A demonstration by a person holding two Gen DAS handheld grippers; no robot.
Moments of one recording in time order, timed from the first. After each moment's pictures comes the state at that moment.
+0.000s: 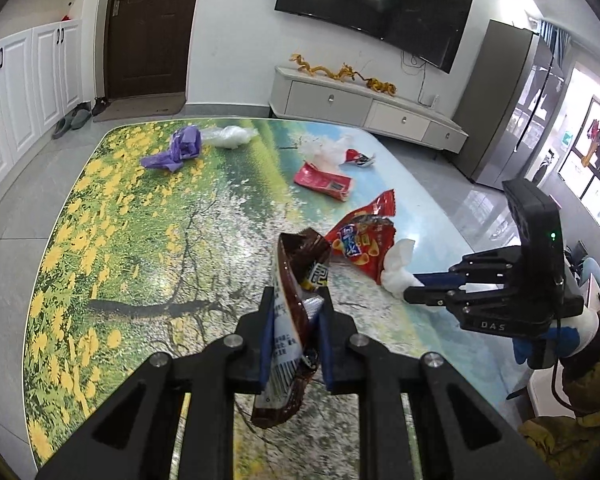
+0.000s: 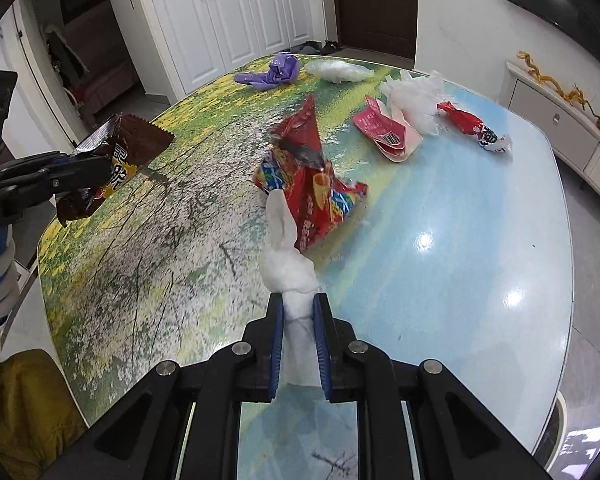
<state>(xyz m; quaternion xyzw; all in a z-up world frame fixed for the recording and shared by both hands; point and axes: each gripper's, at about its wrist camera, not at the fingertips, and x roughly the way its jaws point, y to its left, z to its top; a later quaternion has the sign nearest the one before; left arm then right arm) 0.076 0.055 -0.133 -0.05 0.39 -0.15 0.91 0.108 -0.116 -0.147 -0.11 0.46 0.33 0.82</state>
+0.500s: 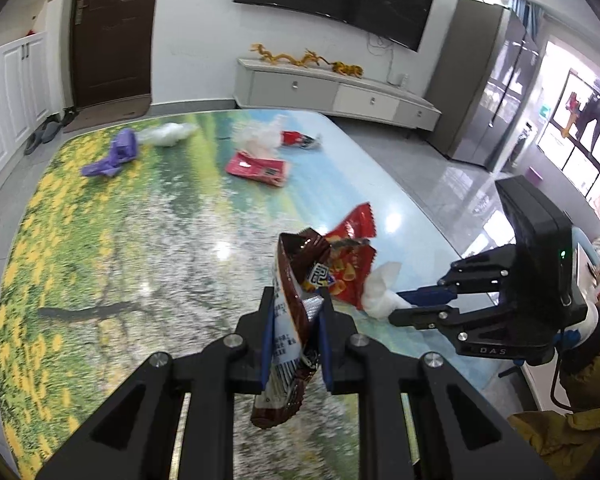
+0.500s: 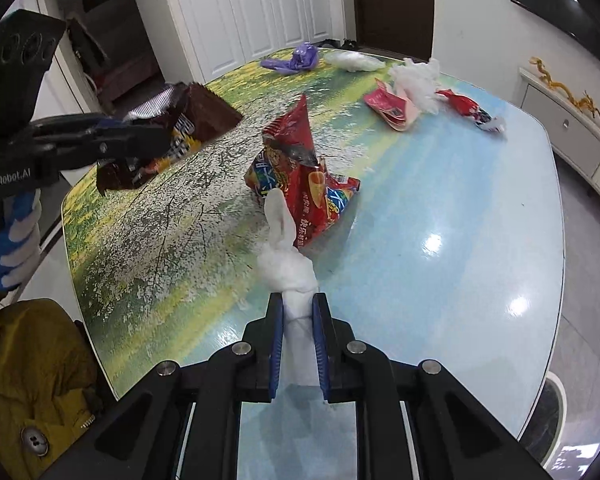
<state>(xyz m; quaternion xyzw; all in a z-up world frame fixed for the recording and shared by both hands) 0.075 -0.010 -0.136 -0.02 0.40 -0.21 0.89 0.067 -0.147 -0.150 -0.12 0.46 0.36 0.80</state>
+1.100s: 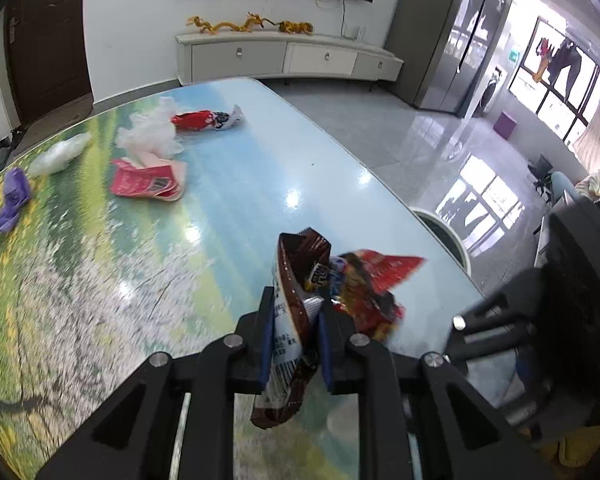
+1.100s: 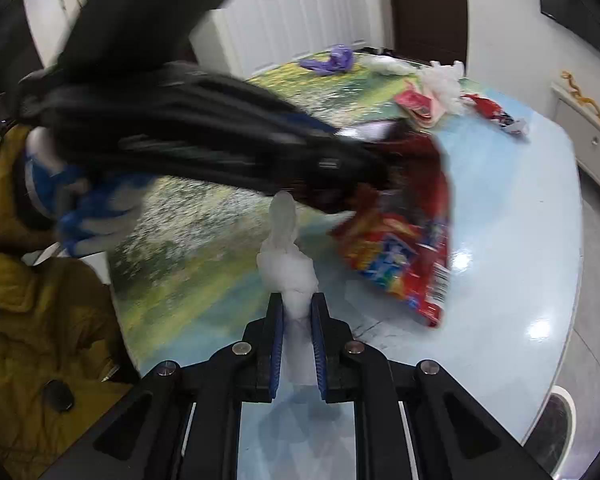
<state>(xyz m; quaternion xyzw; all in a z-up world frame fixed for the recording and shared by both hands) 0.146 -0.109 -0.164 0.05 0.45 -0.27 0.85 0.052 -0.165 -0.155 -0.13 0.44 0.44 0.77</state>
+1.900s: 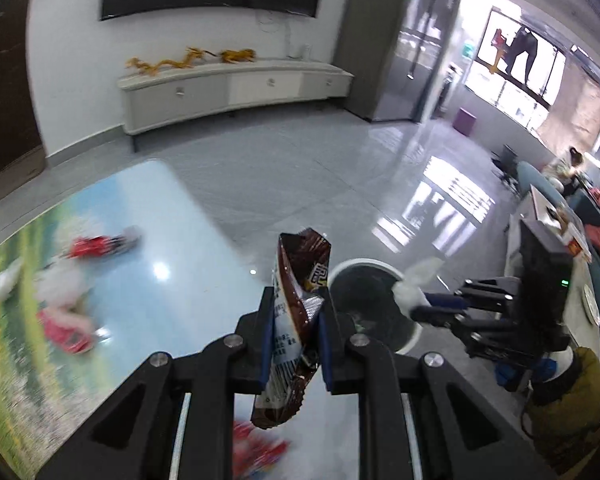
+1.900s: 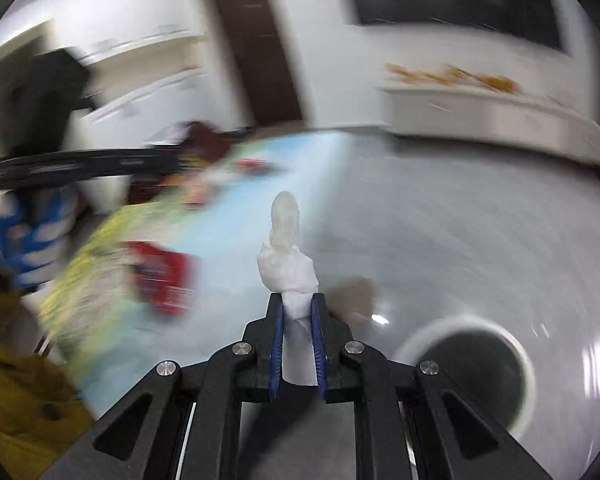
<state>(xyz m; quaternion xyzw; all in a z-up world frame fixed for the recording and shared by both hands) 0.177 -0.241 -0.093 0.08 0.41 -0.36 0.84 0.059 -0.392 -0.128 0.06 0.37 0.19 0.91</state>
